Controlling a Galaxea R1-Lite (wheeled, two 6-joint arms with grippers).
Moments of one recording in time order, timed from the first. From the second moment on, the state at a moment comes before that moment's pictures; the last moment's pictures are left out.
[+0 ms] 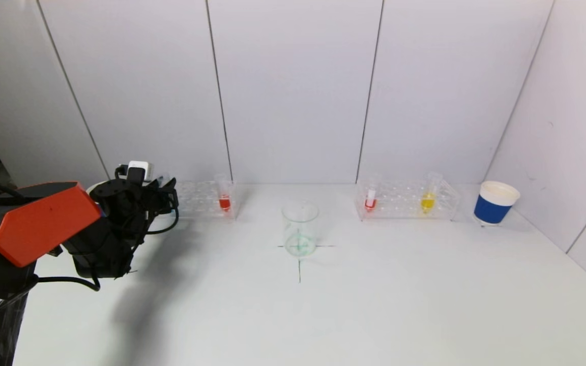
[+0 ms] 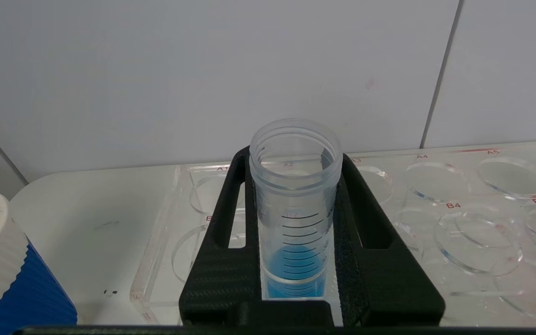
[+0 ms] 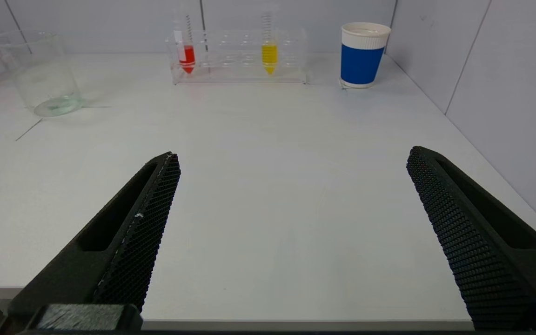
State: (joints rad) left arm 0.04 2.44 -1.06 -1.45 -0.06 0.07; right arm 0.01 0.00 0.00 -0.01 -0.02 0.02
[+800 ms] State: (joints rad) left arm 0.04 2.35 -1.06 -1.38 -0.06 0.07; right arm 0.01 0.00 0.00 -0.01 -0.02 0.02
